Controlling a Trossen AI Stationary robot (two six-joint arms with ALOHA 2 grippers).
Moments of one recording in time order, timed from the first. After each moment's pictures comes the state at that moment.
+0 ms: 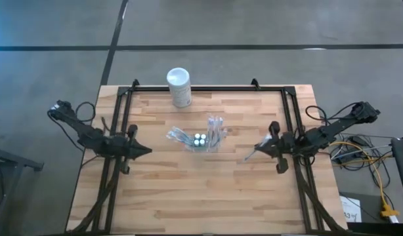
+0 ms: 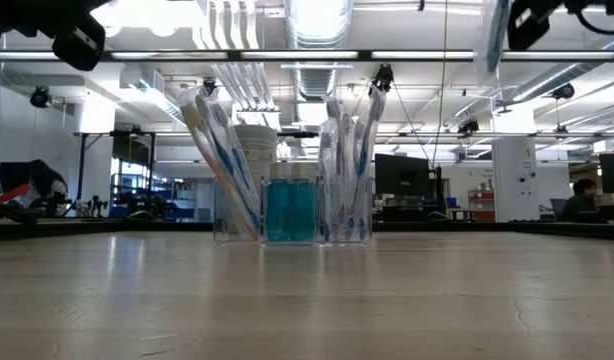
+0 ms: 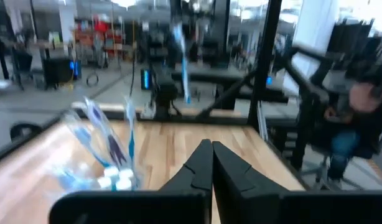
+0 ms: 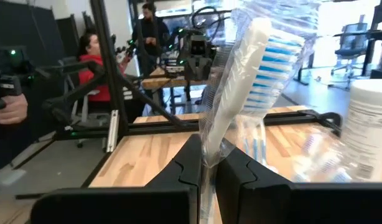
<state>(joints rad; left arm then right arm) -0.63 0.30 0.27 0.09 -0.57 -0.10 0.48 0.59 0.38 0.24 0.43 0.12</state>
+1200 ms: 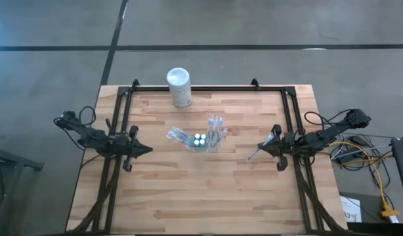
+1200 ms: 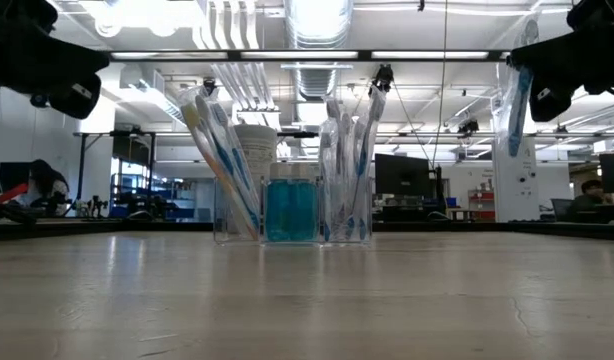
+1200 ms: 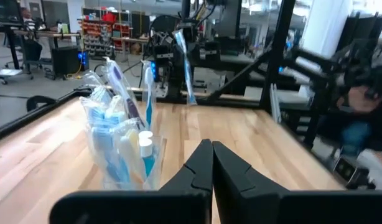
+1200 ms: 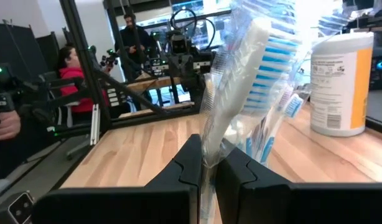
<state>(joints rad) -0.55 0.00 0.09 -0.10 -0.51 -0.12 0.47 0.21 0.02 0.24 0.50 0.19</state>
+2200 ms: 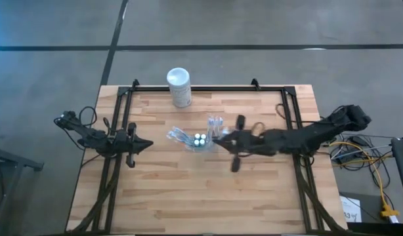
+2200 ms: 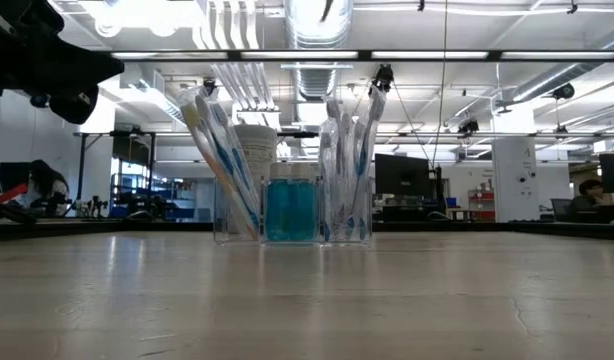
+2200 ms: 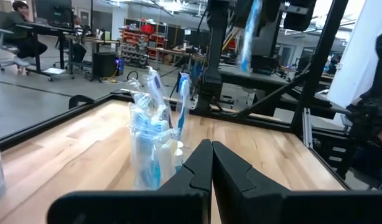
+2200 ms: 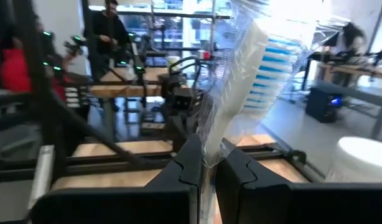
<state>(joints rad) -0.55 0.00 0.06 -0.01 -0.67 -0.16 0.31 1.28 0.92 0.39 0.47 0.00</state>
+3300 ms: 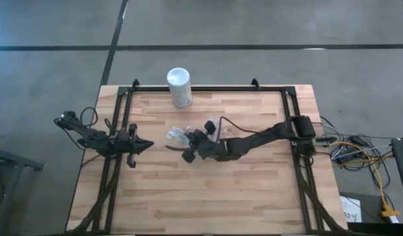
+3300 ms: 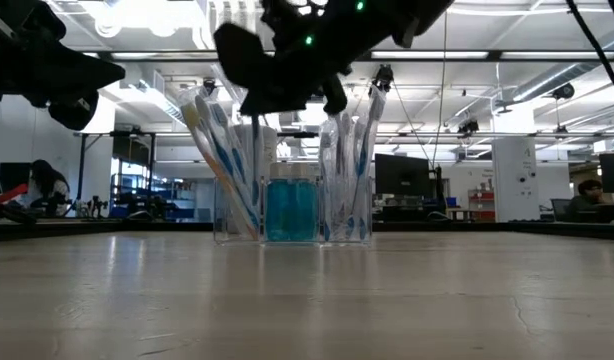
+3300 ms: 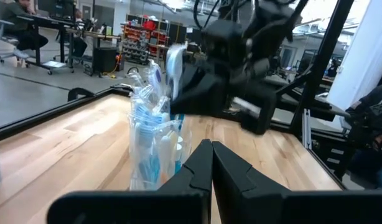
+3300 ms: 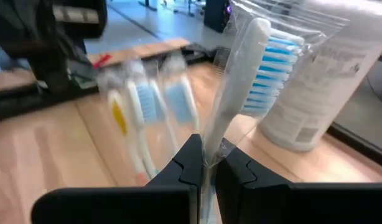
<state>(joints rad) -0.55 0.00 0.04 -0.01 -0.67 -0.20 0.15 1.99 1.34 0.22 0.76 0.29</state>
